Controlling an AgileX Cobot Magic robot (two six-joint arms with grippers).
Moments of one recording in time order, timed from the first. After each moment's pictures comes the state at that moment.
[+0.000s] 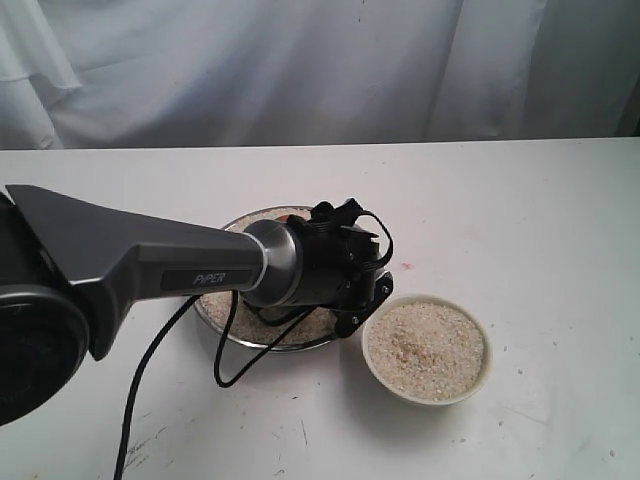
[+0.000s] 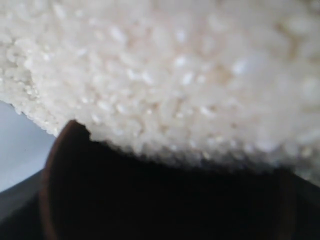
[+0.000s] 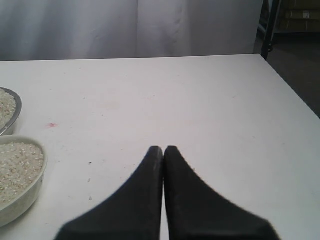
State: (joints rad) left arm -0.87 2.34 -1.55 1.11 0.87 0.69; right arm 0.11 0.00 0.00 -0.09 0.35 0.08
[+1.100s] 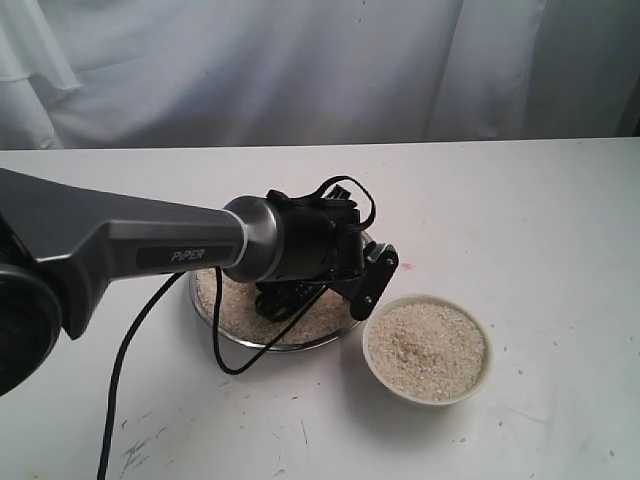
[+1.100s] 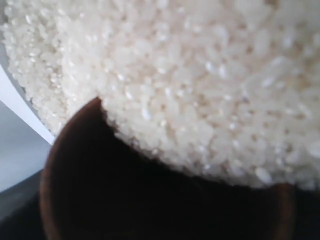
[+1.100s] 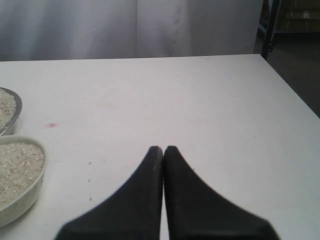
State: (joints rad) left arm -0.83 2.31 -1.56 0.93 0.78 0.62; right arm 0.11 0.00 0.00 -0.09 0.35 0.08
